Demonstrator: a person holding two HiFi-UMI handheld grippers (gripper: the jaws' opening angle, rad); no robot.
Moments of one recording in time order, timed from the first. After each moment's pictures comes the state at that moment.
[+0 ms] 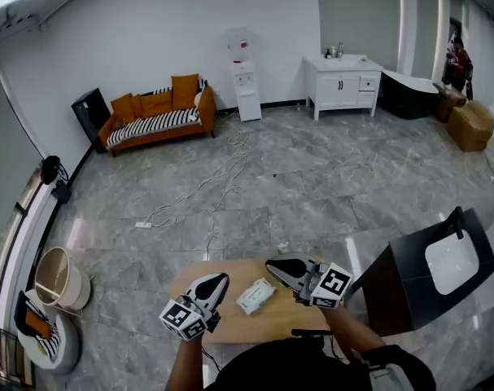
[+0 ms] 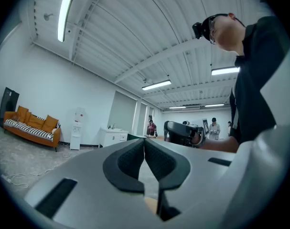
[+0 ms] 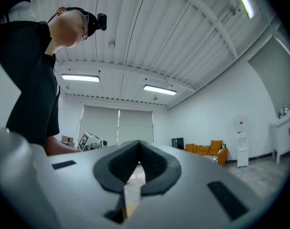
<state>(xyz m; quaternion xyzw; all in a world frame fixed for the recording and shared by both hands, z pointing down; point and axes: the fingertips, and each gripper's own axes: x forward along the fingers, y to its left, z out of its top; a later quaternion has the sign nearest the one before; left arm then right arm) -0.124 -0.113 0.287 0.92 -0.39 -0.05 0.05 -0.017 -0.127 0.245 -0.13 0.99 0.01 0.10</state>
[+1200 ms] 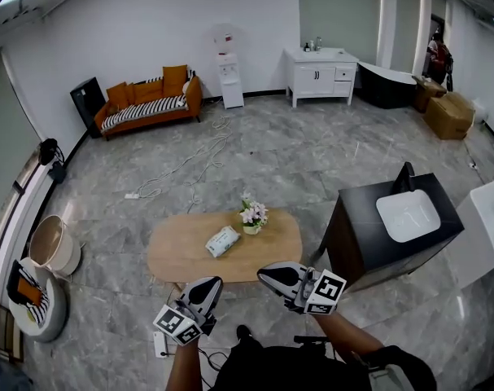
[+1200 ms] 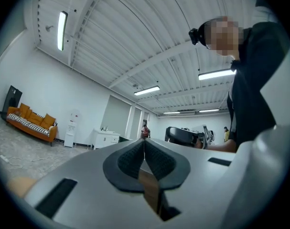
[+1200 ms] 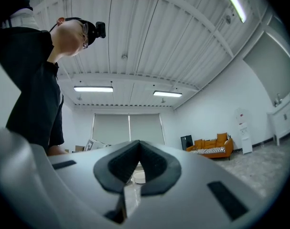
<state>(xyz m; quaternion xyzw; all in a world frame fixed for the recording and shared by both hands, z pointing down) 0.042 0.235 0.289 0.91 -0.40 -0.08 0.06 0.145 0.230 0.257 -0.10 0.99 -0.03 0.12</state>
